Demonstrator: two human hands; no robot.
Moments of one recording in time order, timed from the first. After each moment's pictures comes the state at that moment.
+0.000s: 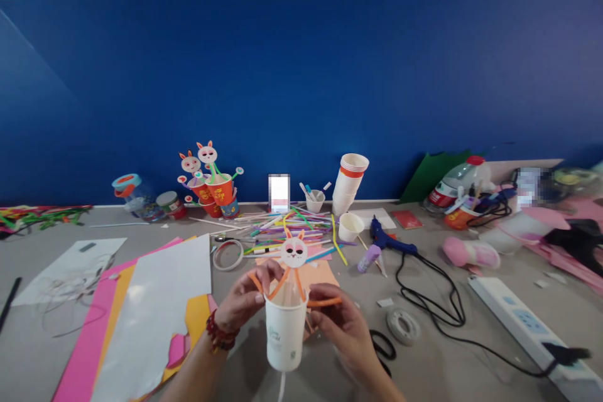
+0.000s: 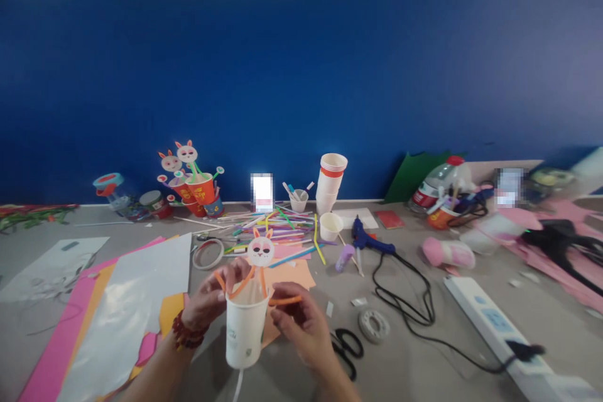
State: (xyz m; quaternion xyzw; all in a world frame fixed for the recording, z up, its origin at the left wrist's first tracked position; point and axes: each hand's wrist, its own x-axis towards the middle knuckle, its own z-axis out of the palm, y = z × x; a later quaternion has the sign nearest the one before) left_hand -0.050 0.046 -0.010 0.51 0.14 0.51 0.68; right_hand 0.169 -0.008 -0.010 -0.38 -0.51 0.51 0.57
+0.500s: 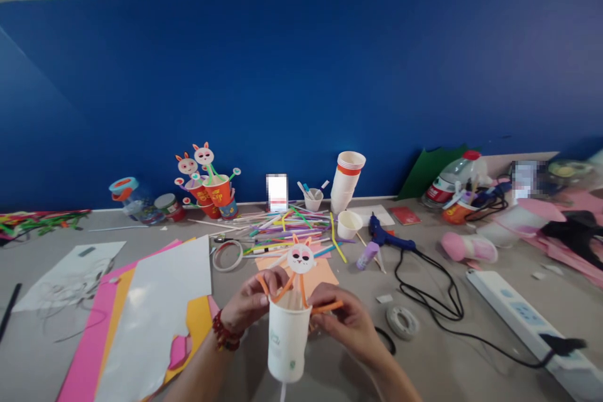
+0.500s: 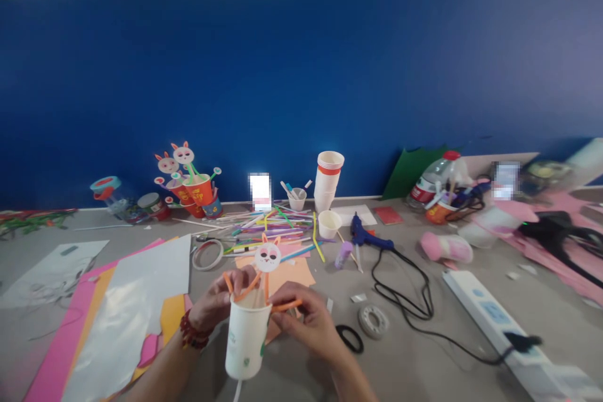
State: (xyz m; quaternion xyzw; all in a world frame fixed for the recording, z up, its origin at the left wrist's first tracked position) left_hand -0.039 0.044 -0.014 0.47 0.12 0.47 0.74; right_hand 0.186 0.003 0.005 -0.32 -0.61 0.49 0.53
